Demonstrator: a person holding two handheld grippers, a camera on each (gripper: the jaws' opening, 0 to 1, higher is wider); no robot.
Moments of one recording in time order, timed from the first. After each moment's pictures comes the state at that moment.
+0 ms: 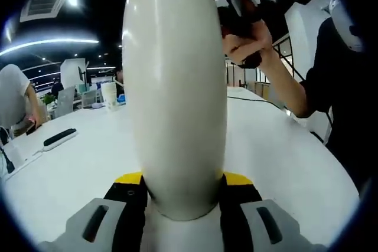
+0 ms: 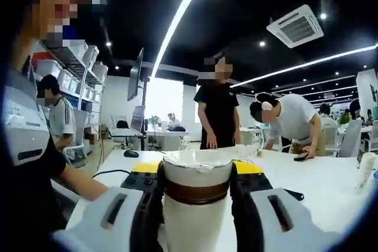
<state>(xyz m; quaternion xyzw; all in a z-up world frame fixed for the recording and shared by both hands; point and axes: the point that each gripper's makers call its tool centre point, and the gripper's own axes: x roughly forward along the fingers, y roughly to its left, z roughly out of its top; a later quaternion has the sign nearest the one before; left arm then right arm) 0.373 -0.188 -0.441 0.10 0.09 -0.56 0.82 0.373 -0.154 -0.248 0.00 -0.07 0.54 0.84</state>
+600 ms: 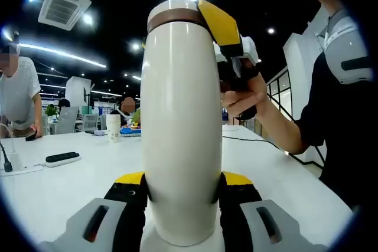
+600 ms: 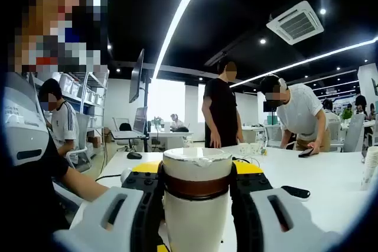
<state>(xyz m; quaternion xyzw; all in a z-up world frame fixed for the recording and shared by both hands) 0.374 -0.186 -0.391 0.00 -0.01 -0.56 0.83 0.374 -0.148 -0.252 0.02 -0.06 0.55 0.83</state>
